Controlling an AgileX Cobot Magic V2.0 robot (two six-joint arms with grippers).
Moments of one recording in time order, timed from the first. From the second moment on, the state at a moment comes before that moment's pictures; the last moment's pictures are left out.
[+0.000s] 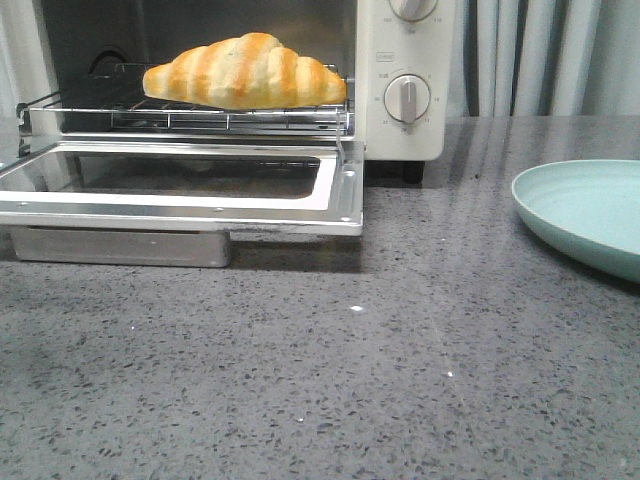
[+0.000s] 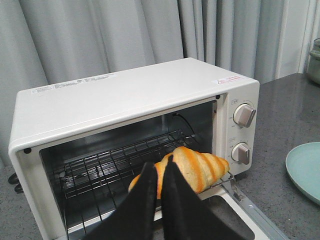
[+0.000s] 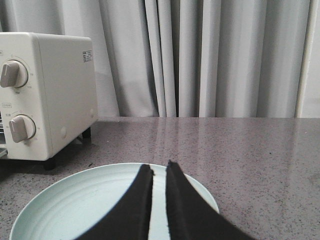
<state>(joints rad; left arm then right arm) -0.51 0.68 -0.74 -0.08 0.22 0.13 0.00 -0.01 0.02 0.45 -0.09 -0.48</state>
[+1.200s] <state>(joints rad) -0.51 0.68 -0.74 -0.08 0.22 0.13 0.00 -0.01 0.02 0.27 -0.08 -0.30</state>
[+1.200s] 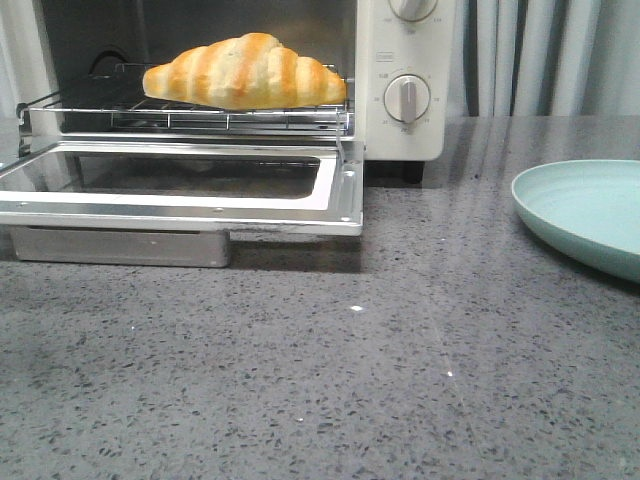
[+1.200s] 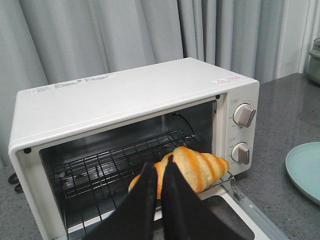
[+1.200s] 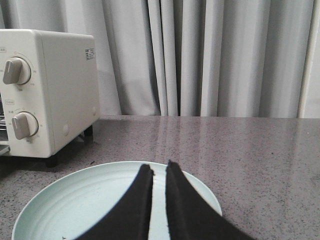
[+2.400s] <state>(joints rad) -0.51 0.68 -0.74 -0.08 0.22 0.13 0.00 -0.01 0.02 -0.07 0.07 0.01</state>
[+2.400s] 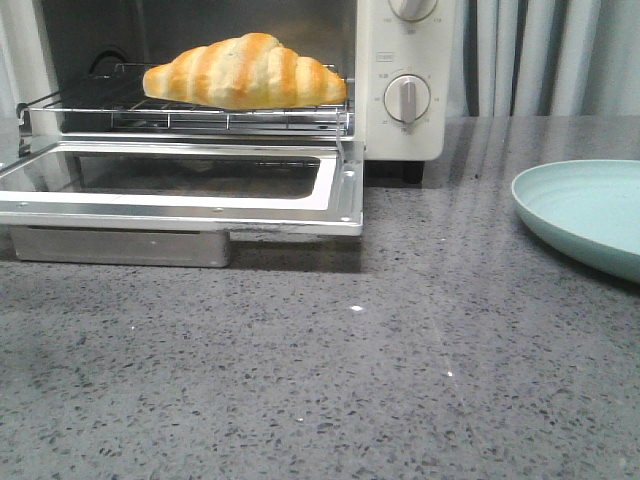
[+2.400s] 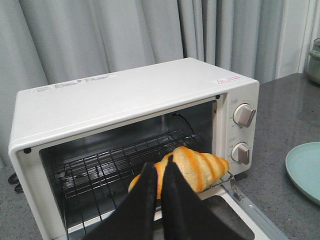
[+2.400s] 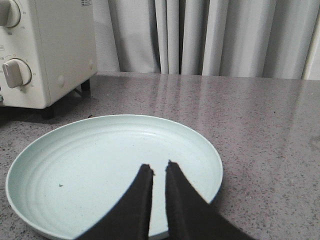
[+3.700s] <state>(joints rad) -0.31 0.68 -0.74 -0.10 0.23 0.13 0.00 -0.01 0.02 -0.07 0.08 0.01</state>
